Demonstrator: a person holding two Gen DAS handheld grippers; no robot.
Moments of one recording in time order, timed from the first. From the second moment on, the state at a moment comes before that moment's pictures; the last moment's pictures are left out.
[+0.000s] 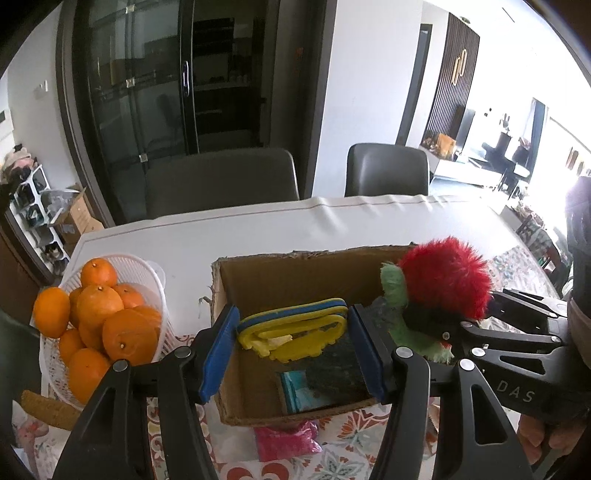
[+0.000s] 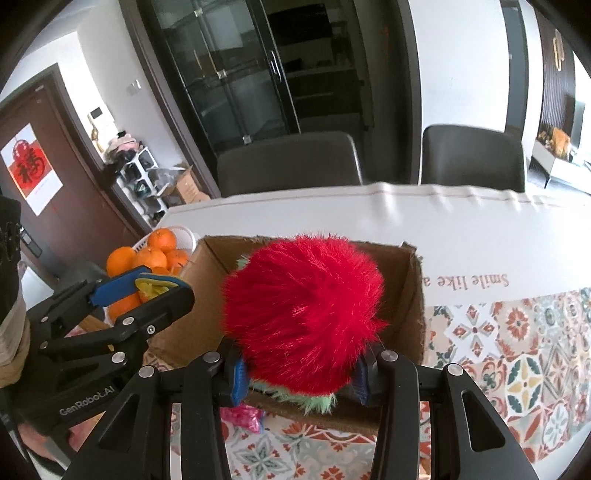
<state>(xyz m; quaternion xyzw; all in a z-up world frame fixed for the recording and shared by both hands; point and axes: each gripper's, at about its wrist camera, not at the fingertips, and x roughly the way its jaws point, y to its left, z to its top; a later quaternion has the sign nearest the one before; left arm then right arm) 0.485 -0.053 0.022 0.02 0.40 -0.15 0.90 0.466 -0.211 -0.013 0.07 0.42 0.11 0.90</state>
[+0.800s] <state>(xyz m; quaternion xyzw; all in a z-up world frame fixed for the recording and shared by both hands) 0.508 -0.055 -0.021 0.04 0.44 -0.13 0.89 0.511 -0.191 -0.068 0.02 0.51 0.12 0.85</state>
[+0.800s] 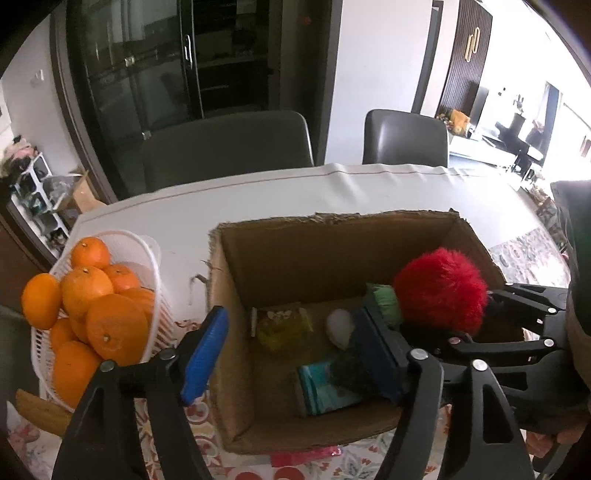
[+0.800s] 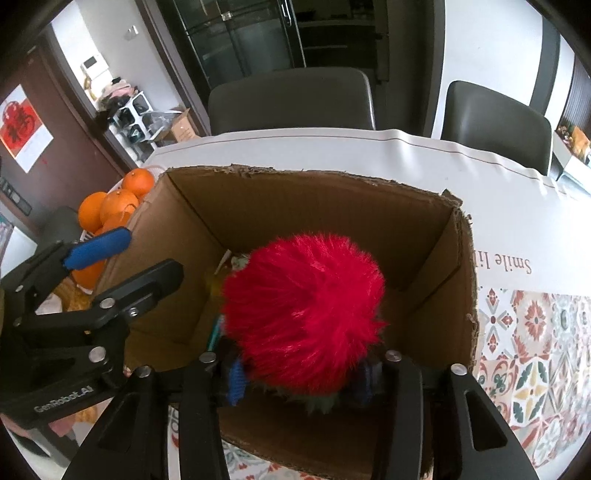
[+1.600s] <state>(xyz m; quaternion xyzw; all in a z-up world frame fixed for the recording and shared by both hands) 0.423 -0.025 0.044 0.06 0.35 -0.06 0.93 0.431 -0.197 0.007 0.00 0.41 0.06 0.91</state>
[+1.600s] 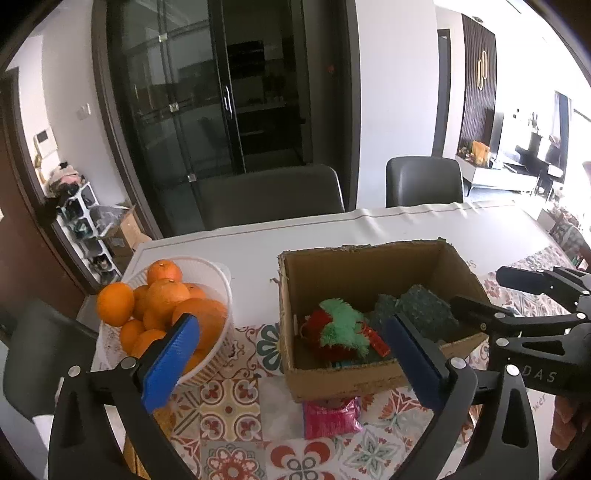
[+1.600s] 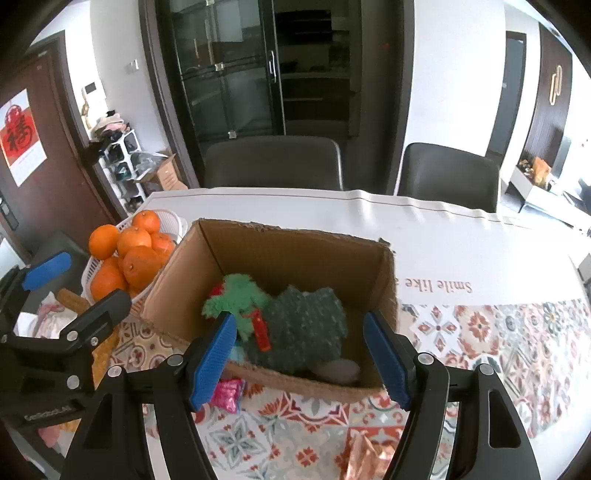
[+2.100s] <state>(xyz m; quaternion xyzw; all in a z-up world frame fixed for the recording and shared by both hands) 0.360 -0.049 0.041 0.09 0.33 -0.05 0.94 0.369 -0.225 0.004 0.02 0.40 0.03 0.91</state>
